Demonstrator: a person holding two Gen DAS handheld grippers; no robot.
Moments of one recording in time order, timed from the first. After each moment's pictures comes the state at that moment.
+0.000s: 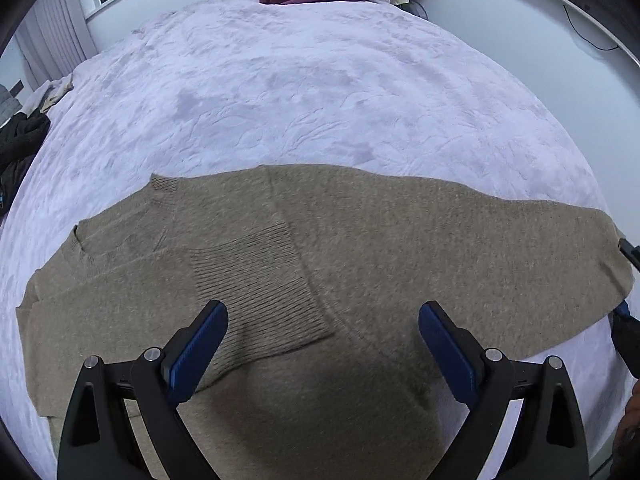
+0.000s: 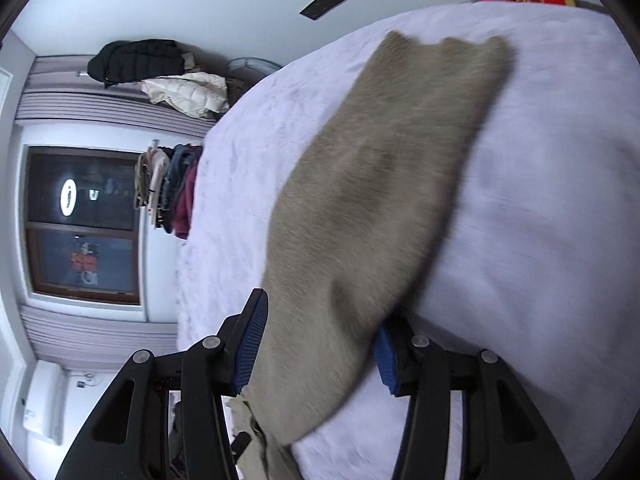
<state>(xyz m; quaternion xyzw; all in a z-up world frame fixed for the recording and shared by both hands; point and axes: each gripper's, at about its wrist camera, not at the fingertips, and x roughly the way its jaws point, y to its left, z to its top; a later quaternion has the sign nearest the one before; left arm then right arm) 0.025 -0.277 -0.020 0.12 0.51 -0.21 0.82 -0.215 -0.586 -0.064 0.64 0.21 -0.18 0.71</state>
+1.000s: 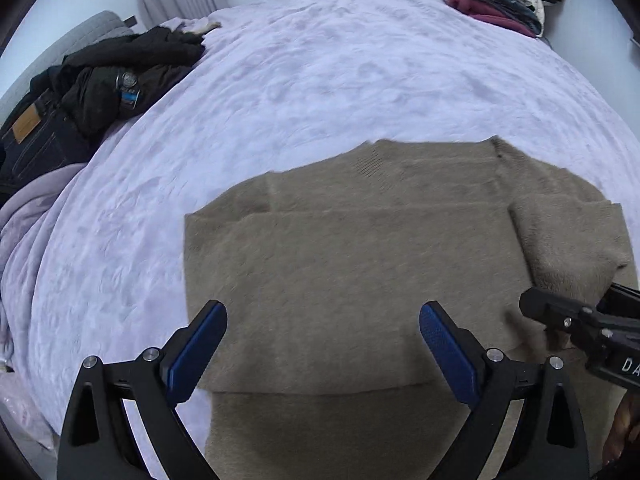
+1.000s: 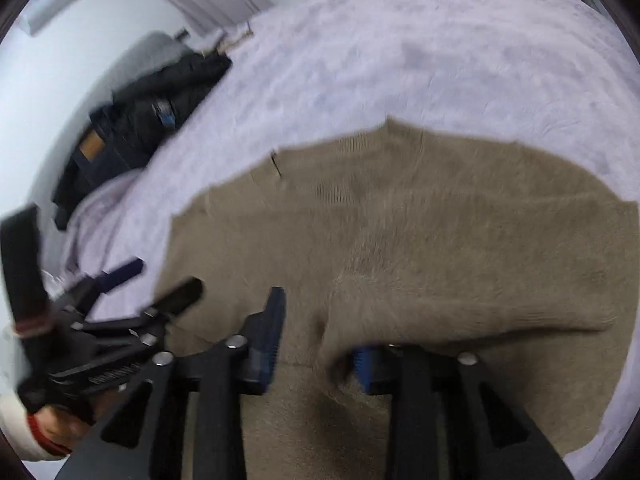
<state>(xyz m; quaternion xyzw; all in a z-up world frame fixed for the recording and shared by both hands) 0.050 -0.003 -0.021 0.09 0.51 -0.02 0.85 0.065 -0.204 -0.031 0.17 0.53 0.16 0.81</state>
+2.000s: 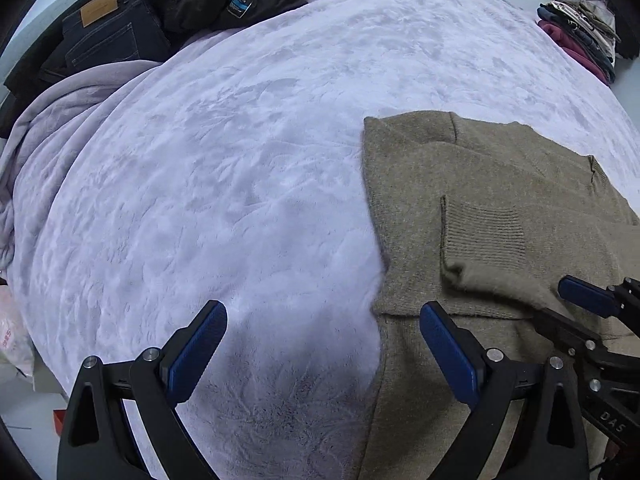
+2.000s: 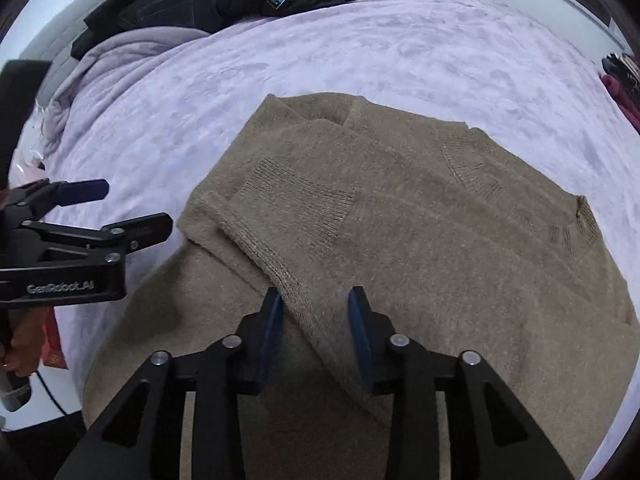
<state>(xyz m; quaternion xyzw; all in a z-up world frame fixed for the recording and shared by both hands) 0.022 0.133 -0.031 0.00 0.54 0.05 0.84 0.053 -0.026 -0.031 -0.07 0.53 0.25 0.81</state>
